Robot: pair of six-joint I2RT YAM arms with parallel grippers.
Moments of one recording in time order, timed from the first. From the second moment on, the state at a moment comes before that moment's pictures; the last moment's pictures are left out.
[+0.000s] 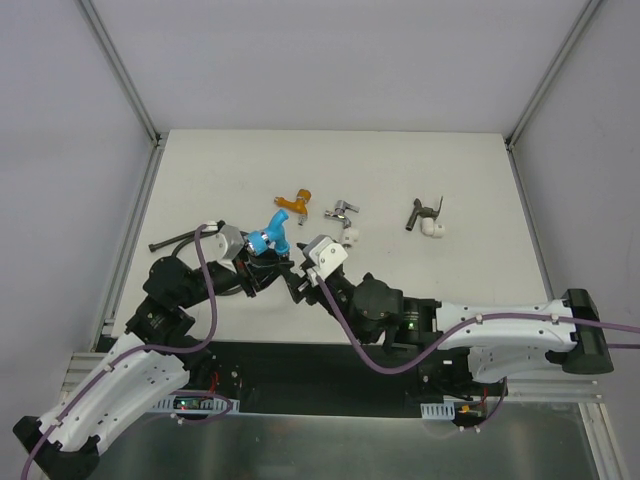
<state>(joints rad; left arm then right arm) -0.62 0.48 0.54 0.06 0.49 -0.21 1.53 1.25 1.01 0.33 0.73 -0.14</state>
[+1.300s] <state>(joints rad) -0.62 0.61 0.59 0.13 0.81 -0.24 1.01 1.13 1.15 -0.03 -0.54 0.10</state>
